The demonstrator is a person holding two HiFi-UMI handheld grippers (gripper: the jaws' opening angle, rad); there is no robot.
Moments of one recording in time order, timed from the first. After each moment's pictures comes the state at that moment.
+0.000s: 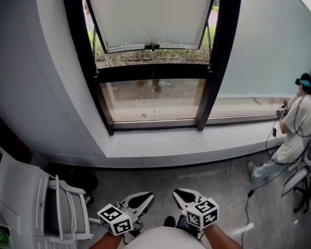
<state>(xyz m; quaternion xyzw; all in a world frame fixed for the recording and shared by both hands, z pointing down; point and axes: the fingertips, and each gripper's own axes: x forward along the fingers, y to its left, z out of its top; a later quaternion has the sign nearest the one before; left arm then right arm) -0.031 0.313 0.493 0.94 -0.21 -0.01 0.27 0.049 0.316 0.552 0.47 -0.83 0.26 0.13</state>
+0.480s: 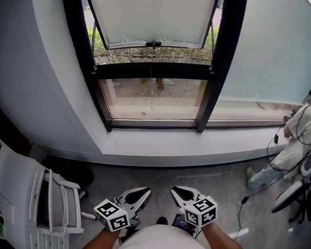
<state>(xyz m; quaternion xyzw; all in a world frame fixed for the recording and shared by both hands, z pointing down) 0.014 0.288 0.495 0.93 -0.24 -0.02 0.27 0.095 0.293 0.552 0.45 -0.85 0.25 0.13</state>
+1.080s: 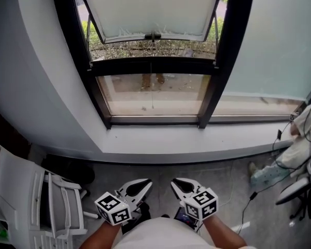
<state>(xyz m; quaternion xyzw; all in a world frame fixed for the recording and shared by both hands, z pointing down) 0.019 0.223 0.498 0.94 -0.24 -0.01 0.26 0.092 0.229 0.558 0.44 -0.85 0.24 0.14</state>
